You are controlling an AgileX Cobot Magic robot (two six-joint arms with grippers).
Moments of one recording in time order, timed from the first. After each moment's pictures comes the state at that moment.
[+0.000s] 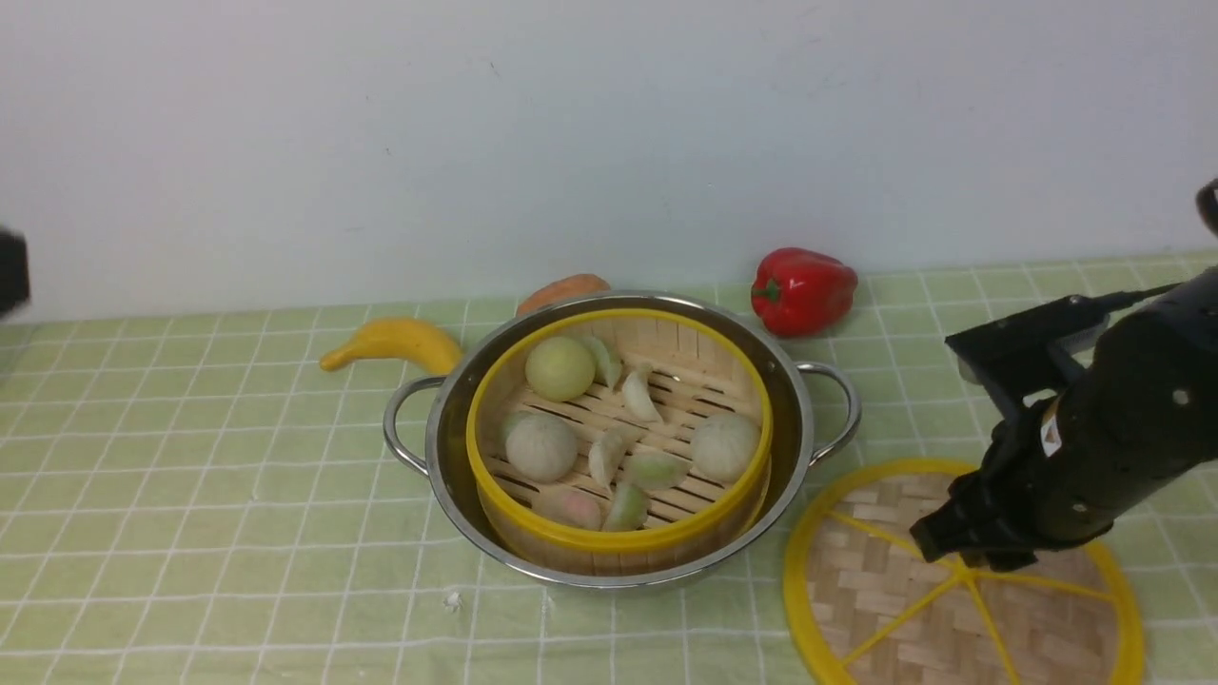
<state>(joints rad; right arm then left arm) 0.41 1.62 -0.95 -0.09 0.78 0.26 -0.28 0.68 -1.06 -0.05 0.90 0.11</state>
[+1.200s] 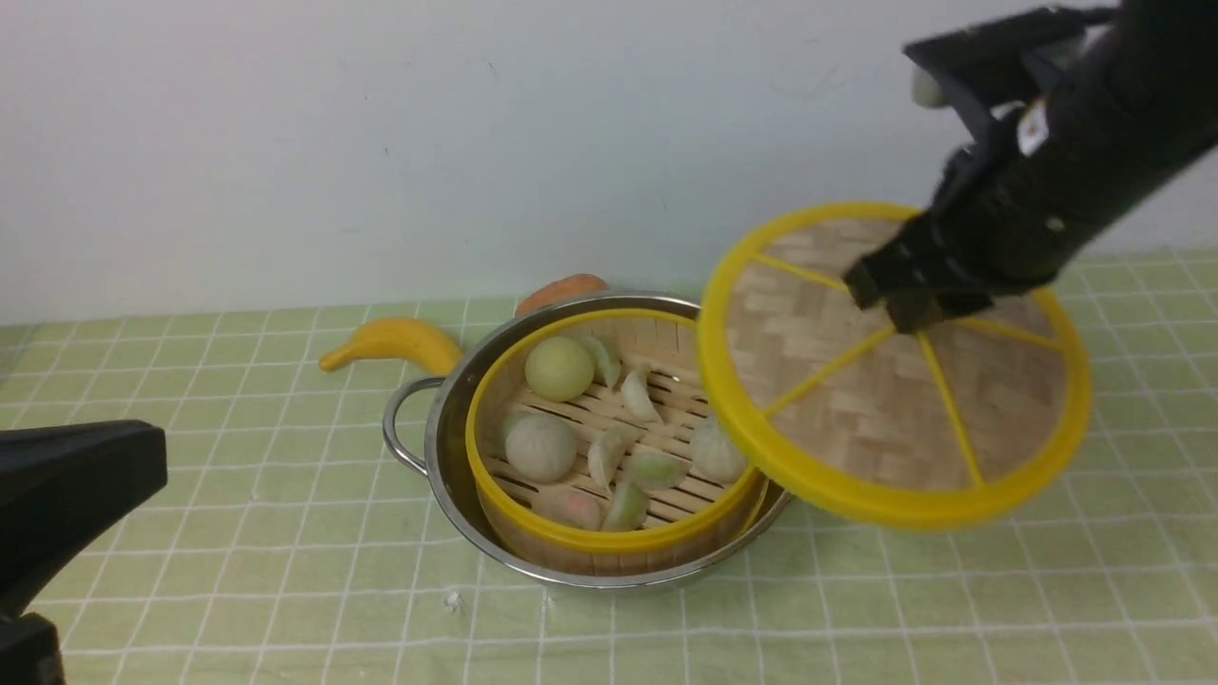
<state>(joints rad) 0.50 1.70 -1.64 0.01 1.20 0.16 -0.28 0.58 -0.86 -0.26 0.85 0.17</state>
